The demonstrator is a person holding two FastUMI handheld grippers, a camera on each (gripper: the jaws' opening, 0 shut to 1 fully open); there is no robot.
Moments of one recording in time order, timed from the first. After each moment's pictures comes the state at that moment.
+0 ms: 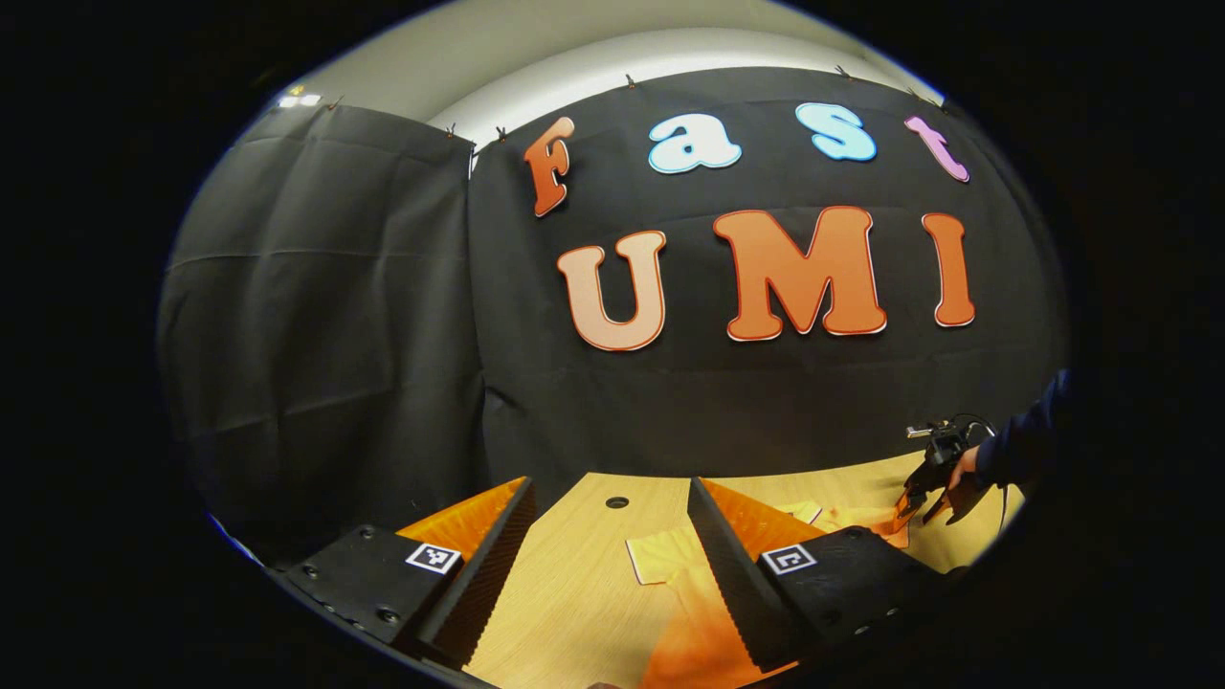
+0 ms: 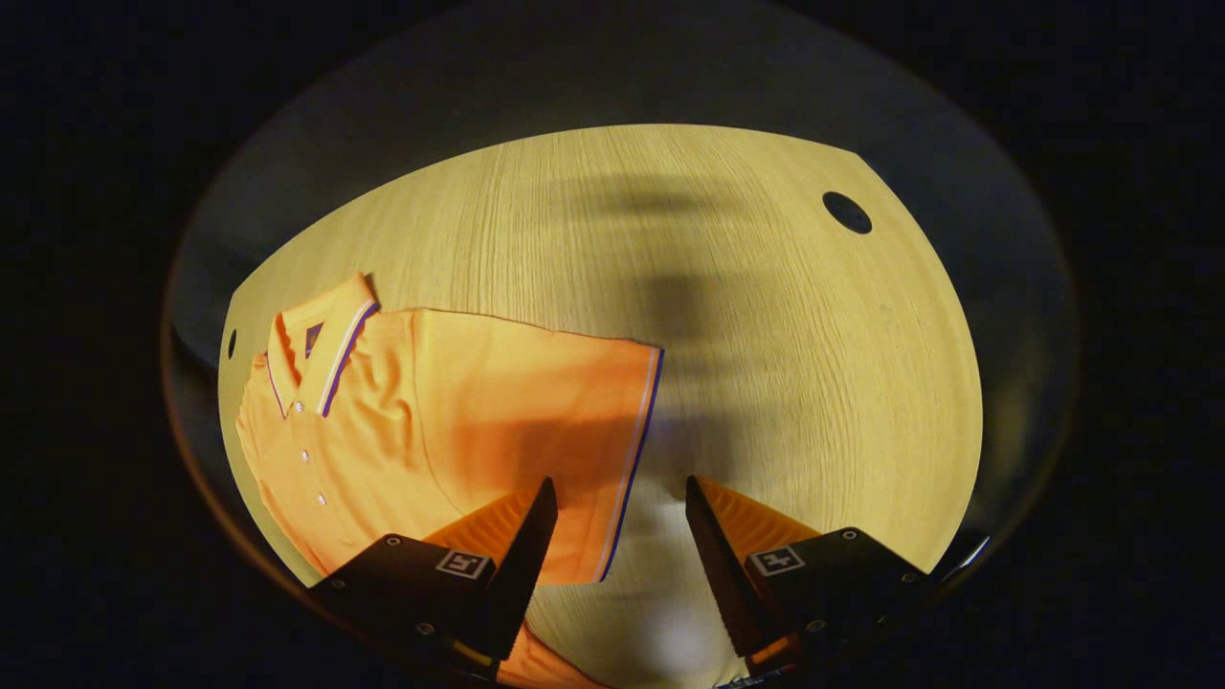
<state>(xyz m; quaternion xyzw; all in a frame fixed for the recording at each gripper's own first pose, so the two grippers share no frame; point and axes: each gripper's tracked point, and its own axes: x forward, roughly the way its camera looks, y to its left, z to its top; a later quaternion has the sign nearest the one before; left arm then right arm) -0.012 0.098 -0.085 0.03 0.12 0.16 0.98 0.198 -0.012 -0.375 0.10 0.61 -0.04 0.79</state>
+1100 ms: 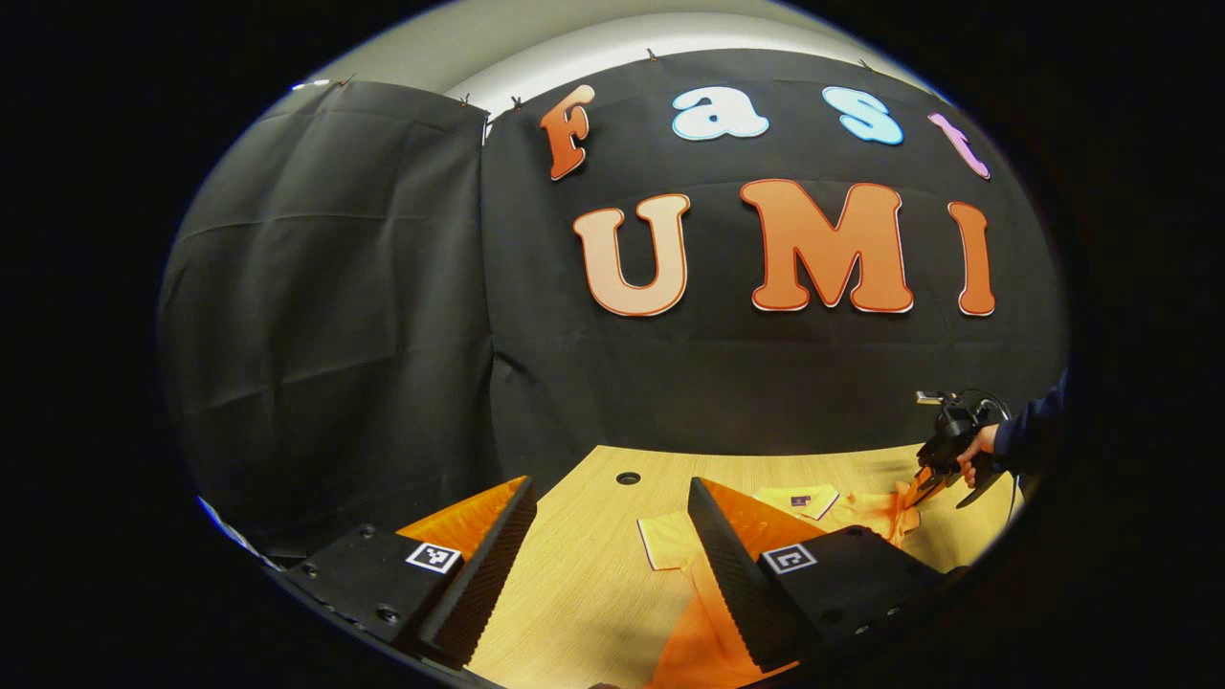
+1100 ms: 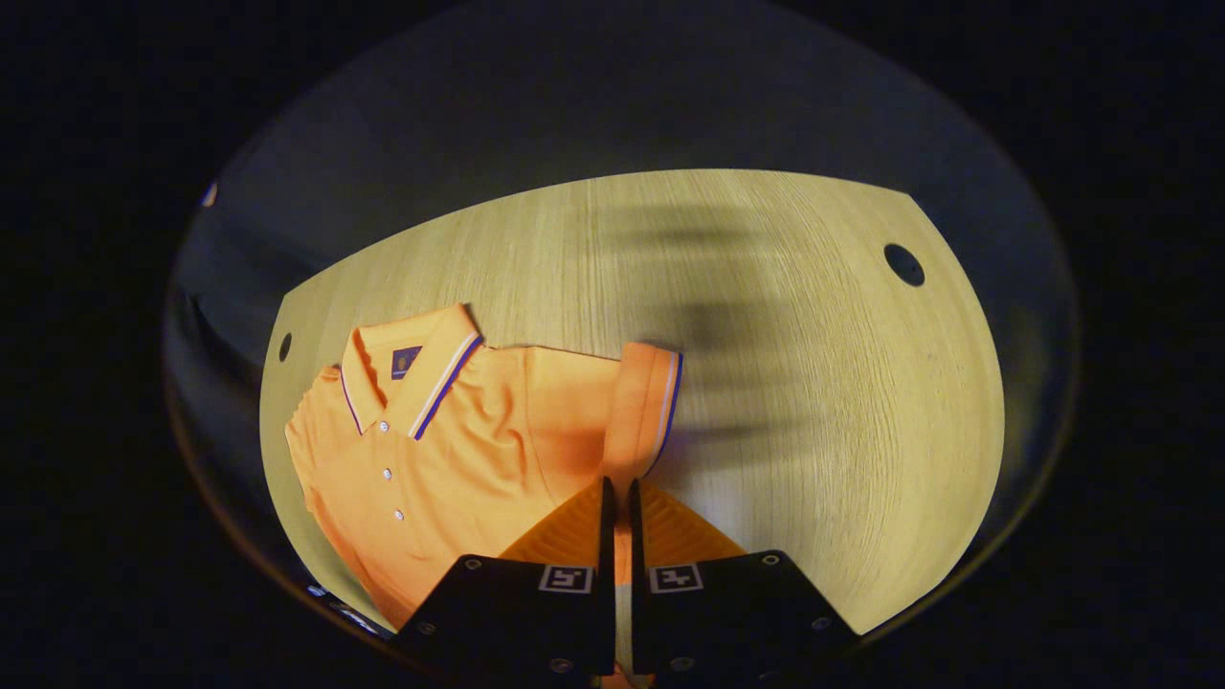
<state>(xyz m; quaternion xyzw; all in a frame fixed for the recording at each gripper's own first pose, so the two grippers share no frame) 0.005 0.123 -0.126 0.00 0.16 0.17 0.97 0.230 0.045 -0.318 0.11 0.55 0.04 0.83</state>
